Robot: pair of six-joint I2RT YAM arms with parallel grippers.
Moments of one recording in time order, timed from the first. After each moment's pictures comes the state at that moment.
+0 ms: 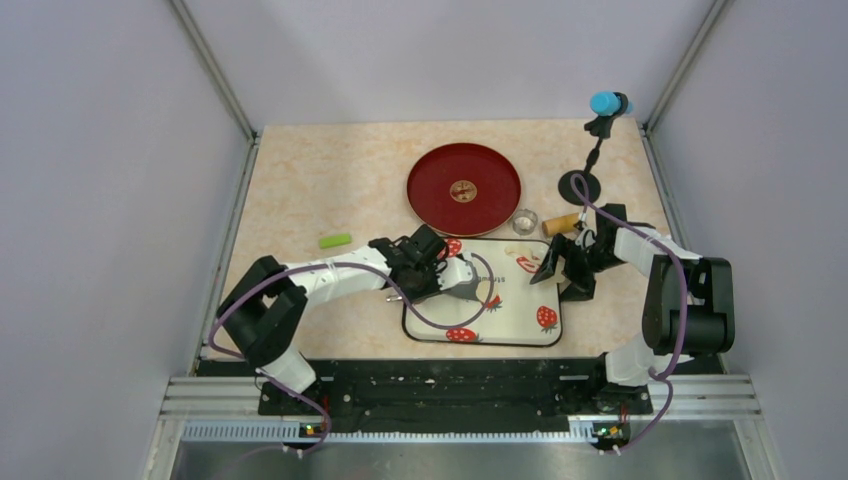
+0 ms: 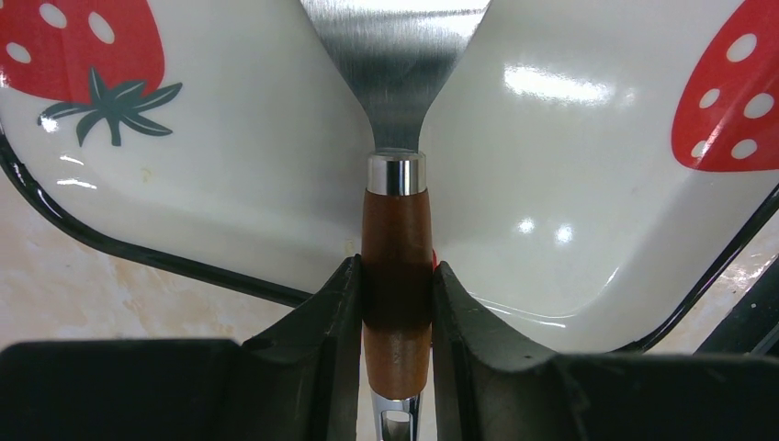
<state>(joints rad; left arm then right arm) -0.83 1.62 0.99 -0.52 0.09 0.52 -0.07 1.55 0.81 -0.69 -0.55 0.30</state>
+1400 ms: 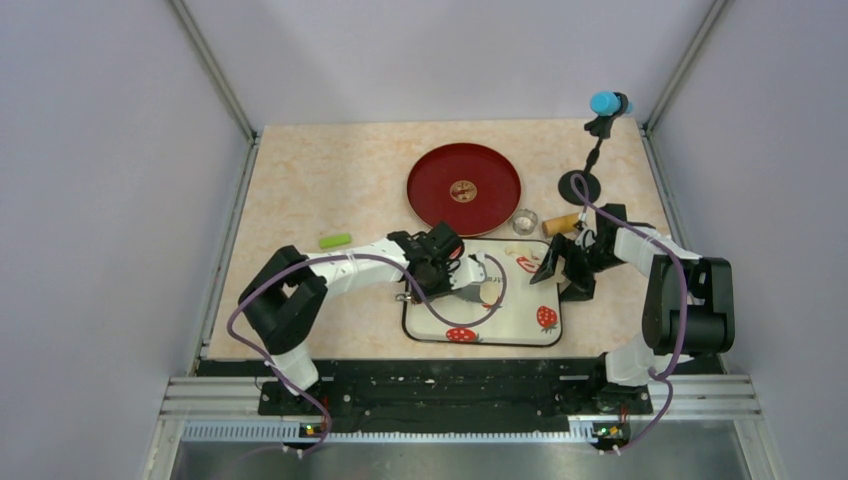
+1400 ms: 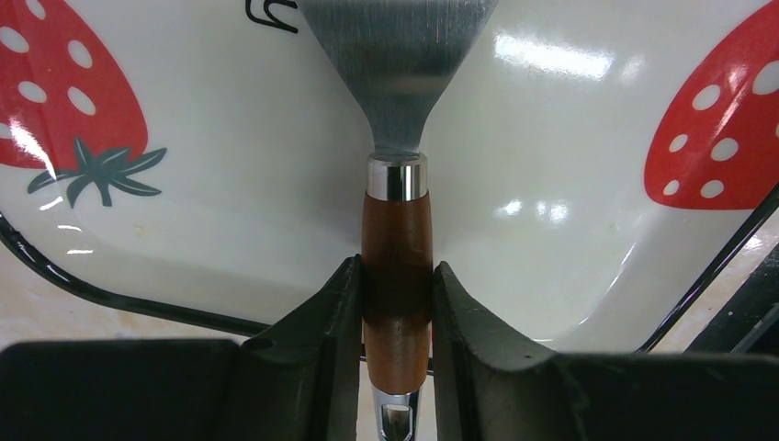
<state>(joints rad) -0.87 1.74 1.12 -0.61 0.09 0.53 -0.07 1.55 0.81 -0.69 -0.56 0.30</state>
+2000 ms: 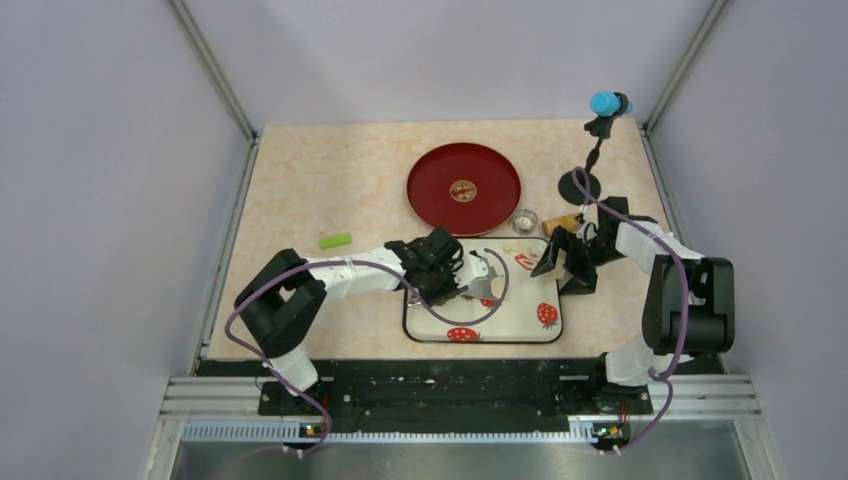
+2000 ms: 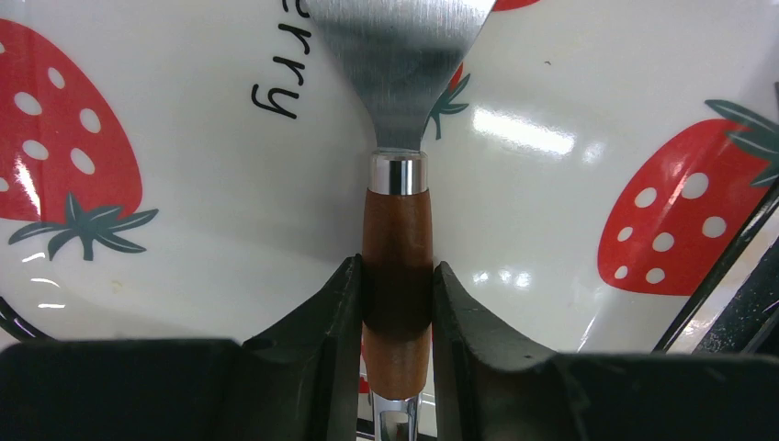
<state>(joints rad) -0.88 1.72 1.04 -0.42 0.15 0.39 -0.07 1.55 0.85 -0.72 -0.55 0.29</state>
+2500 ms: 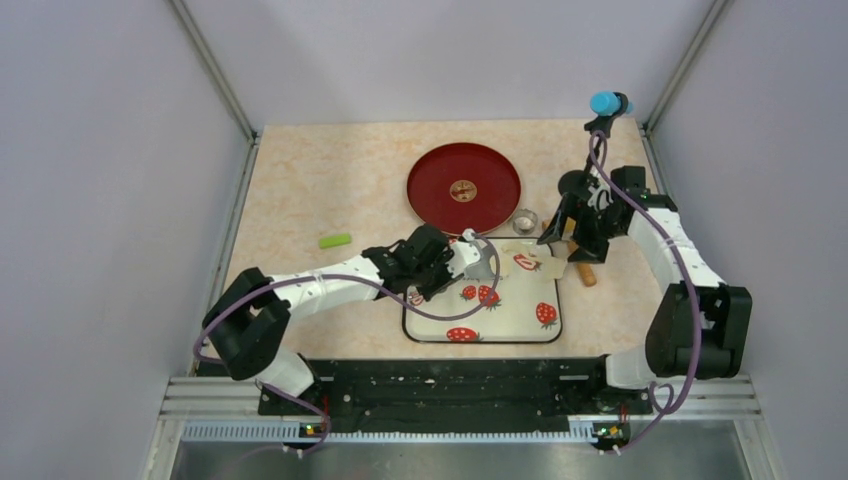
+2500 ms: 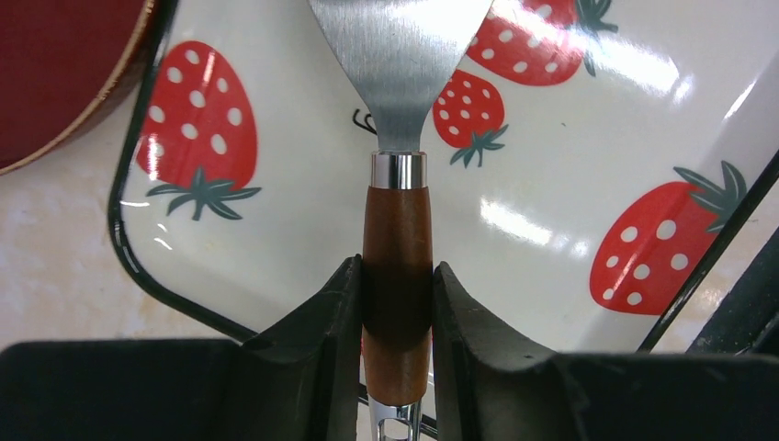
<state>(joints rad) -0.88 1.54 0.93 -0.28 0.09 0.27 -0.06 1.43 1.04 -0.81 -0.50 0.32</state>
